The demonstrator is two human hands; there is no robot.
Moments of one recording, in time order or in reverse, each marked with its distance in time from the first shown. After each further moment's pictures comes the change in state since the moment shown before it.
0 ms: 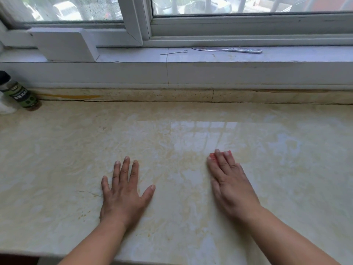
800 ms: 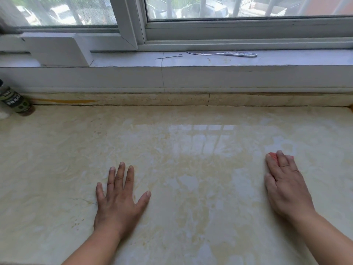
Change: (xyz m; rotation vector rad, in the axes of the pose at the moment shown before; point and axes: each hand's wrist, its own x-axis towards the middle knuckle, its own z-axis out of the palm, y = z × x) left_hand 0.001 0.000 0.002 -0.007 0.022 -0.005; right_hand -0.020 0.124 -0.032 0.011 0.147 0.366
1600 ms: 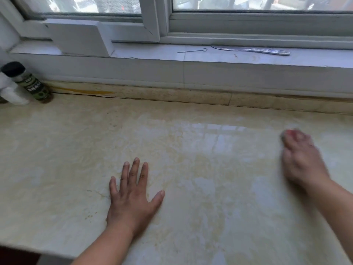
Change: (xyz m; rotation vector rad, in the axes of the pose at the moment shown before) left_hand 0.000 0.001 0.000 -0.007 0.038 0.003; right_hand 0.104 -0.014 -0.018 -0.117 0.010 -0.044
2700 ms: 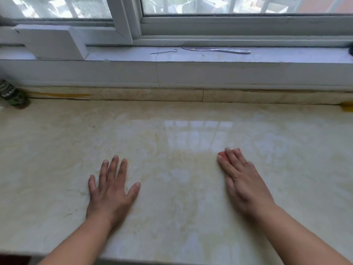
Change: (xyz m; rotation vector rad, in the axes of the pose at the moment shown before) left_hand 0.002 -0.005 0.002 -0.008 -0.025 -0.005; right_hand -0.117 -0.051 0.024 0.143 -0.094 -0.315
